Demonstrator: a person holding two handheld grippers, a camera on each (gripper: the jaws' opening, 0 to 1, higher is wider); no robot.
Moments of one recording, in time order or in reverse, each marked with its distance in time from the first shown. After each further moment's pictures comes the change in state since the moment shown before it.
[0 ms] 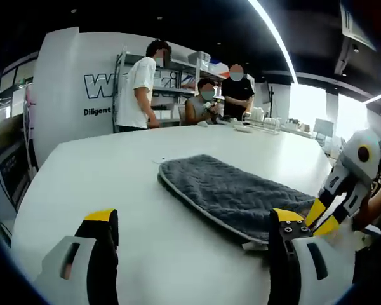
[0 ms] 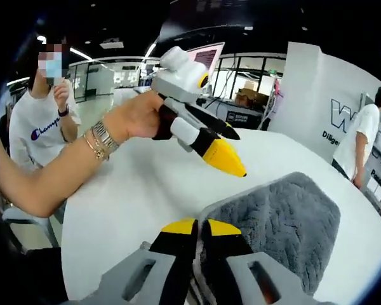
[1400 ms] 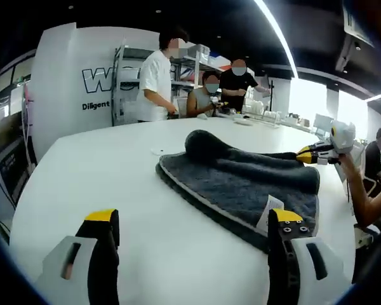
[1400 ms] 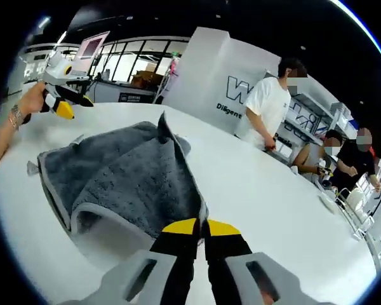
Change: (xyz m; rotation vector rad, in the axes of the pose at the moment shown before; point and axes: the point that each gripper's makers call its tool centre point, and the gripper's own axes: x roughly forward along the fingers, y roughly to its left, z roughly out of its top) left arm 0.005 -0.001 -0.011 -0.006 0.051 -0.007; right arm -0.175 -0.185 -0.119 0.102 0.172 -0.704
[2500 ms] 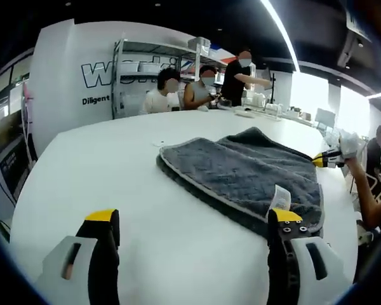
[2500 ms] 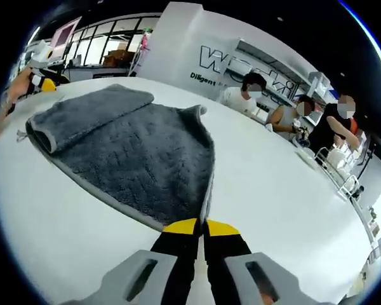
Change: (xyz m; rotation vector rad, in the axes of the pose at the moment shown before) left arm 0.005 0.002 -0.013 0.004 0.055 0.011; right arm -0.051 -0.044 -0.103 0.103 0.190 -0.127
